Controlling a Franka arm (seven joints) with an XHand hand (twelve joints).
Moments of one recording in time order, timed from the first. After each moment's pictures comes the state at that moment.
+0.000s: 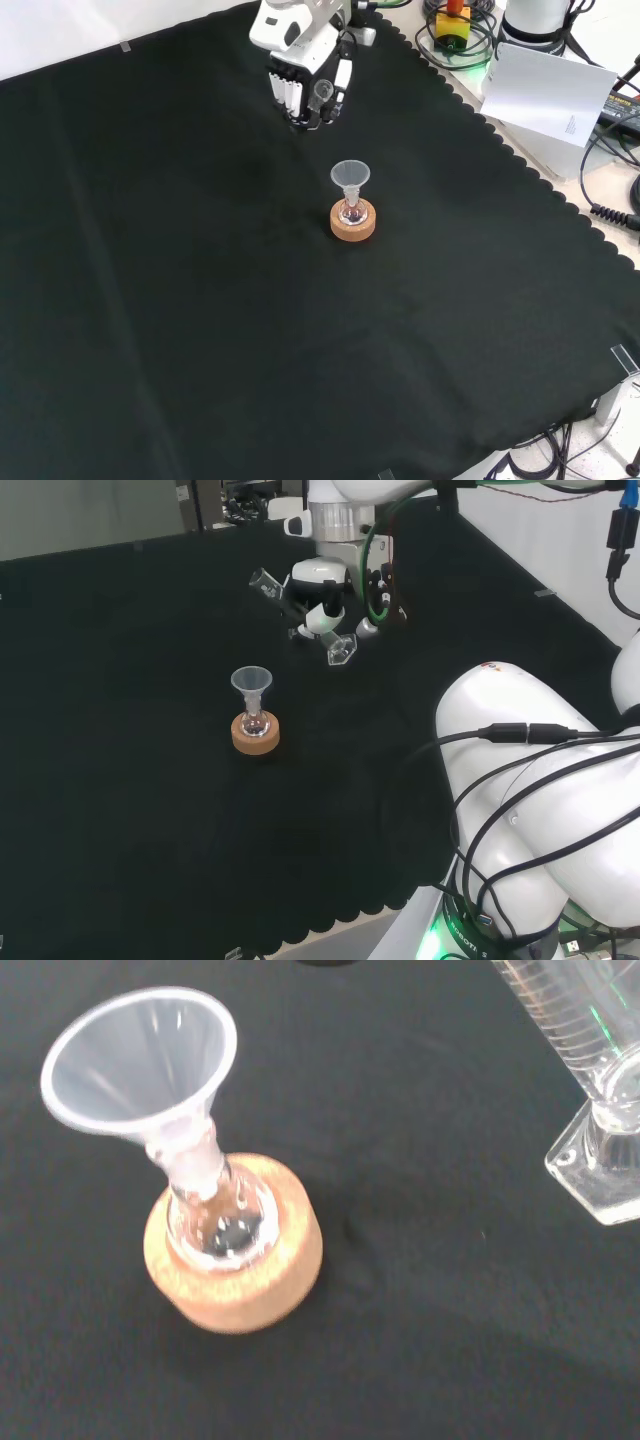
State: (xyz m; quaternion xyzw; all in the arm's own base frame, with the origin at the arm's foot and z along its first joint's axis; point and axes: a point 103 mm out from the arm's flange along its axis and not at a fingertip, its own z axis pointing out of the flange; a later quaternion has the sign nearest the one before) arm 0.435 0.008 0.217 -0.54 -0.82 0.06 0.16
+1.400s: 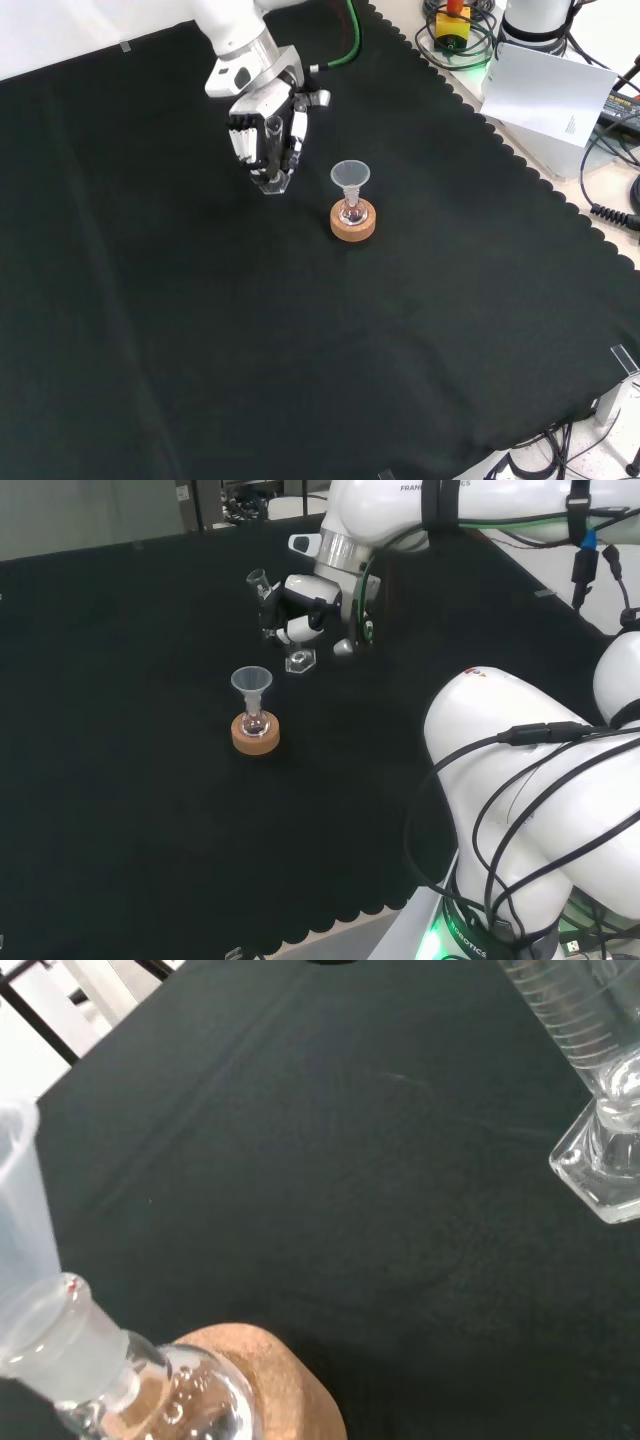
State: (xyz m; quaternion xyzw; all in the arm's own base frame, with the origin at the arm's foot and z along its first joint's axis) arm 0.518 0.019 0.130 -0.50 -0.83 -0.10 0.22
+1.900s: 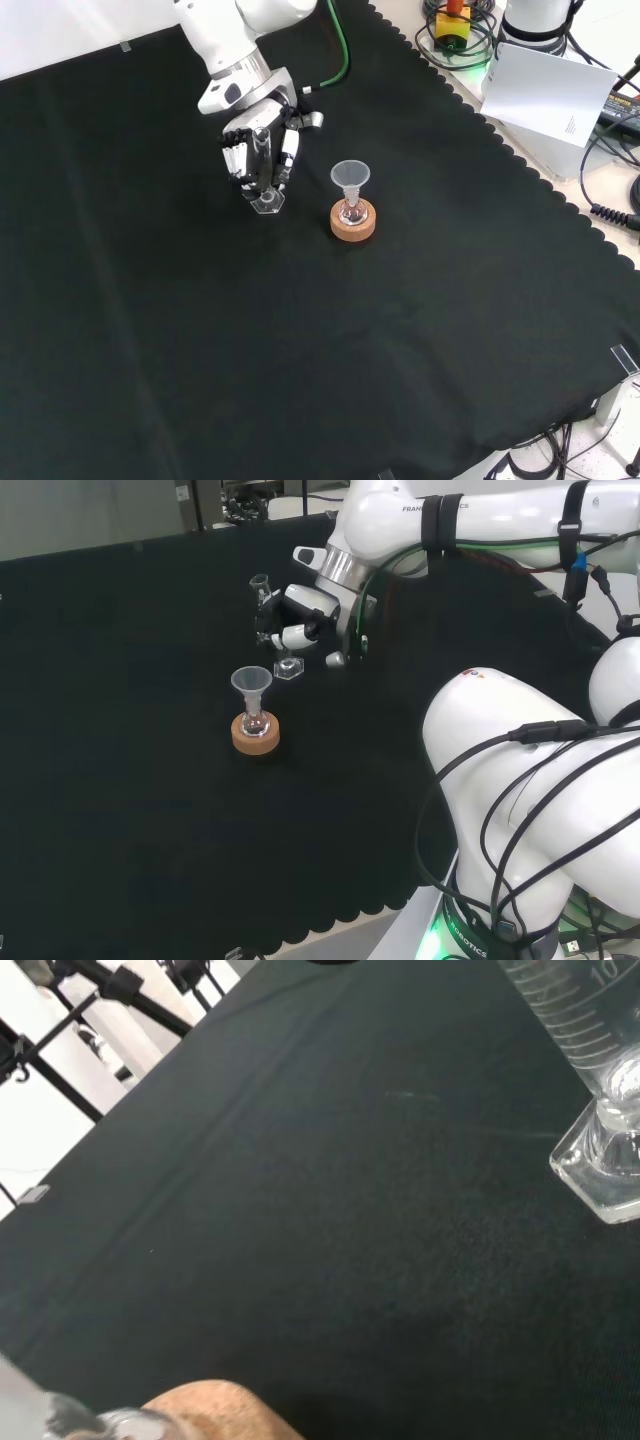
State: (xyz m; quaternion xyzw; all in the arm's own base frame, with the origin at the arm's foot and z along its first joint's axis) arm 0.535 0.023 0.101 -0.49 -0.82 -0.17 0.24
